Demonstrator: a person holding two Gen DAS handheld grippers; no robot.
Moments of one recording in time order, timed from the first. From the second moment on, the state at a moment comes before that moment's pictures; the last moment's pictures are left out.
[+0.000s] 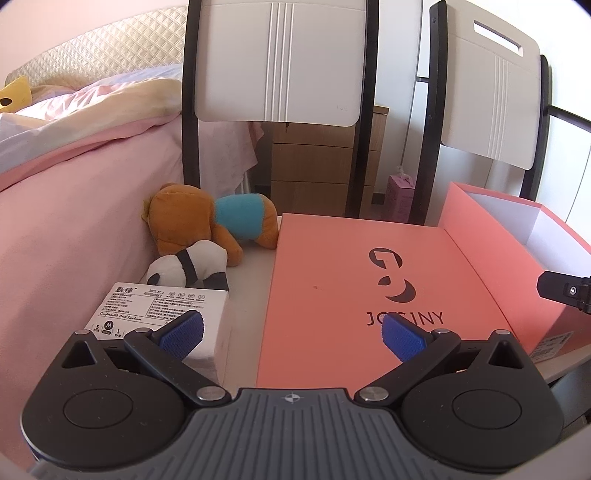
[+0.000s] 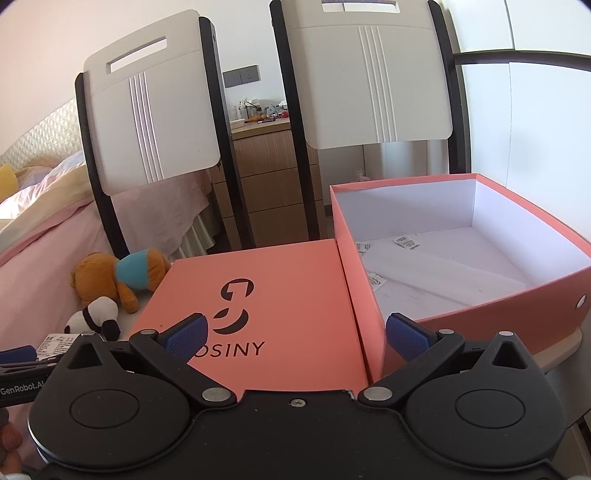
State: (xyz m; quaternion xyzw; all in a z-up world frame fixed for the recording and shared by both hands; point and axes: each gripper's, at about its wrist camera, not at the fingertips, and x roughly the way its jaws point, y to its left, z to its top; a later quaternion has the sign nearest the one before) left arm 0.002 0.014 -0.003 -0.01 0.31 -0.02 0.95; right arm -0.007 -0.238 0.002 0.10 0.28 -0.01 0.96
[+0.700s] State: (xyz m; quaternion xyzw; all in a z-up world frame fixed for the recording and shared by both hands) left arm -0.017 0.042 -0.004 -0.01 0.31 -0.01 0.95; right arm -0.007 -0.223 -0.003 0.09 0.26 0.01 0.96
